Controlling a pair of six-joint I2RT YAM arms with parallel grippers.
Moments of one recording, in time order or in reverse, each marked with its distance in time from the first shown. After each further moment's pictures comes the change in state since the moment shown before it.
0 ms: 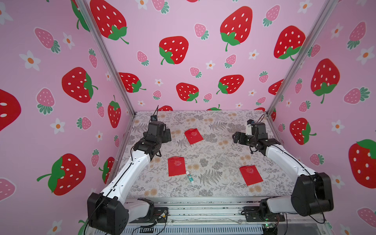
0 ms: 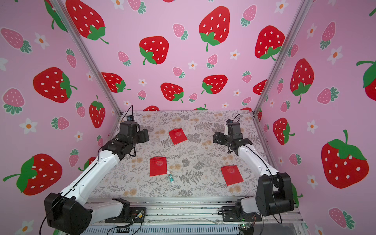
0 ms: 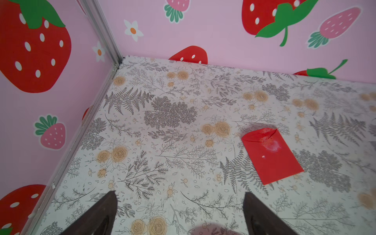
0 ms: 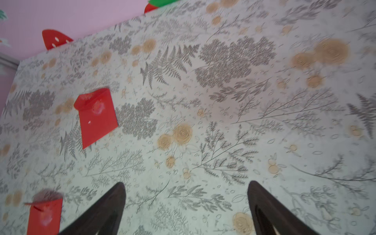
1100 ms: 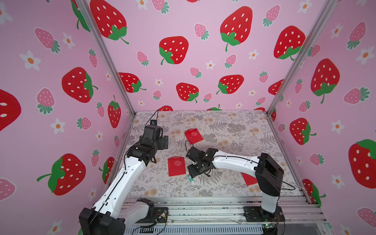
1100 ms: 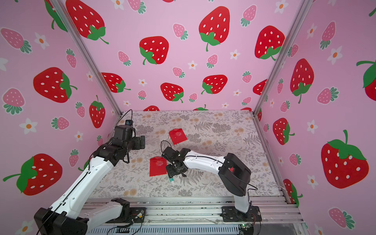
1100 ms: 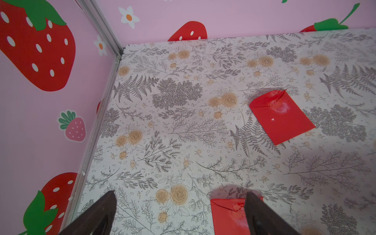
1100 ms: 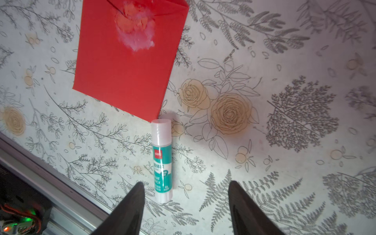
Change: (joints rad) left arm 0.003 -0.115 -0.026 -0.169 0.011 0.119; right arm 0.852 0.488 0.412 -0.431 0.212 0.229
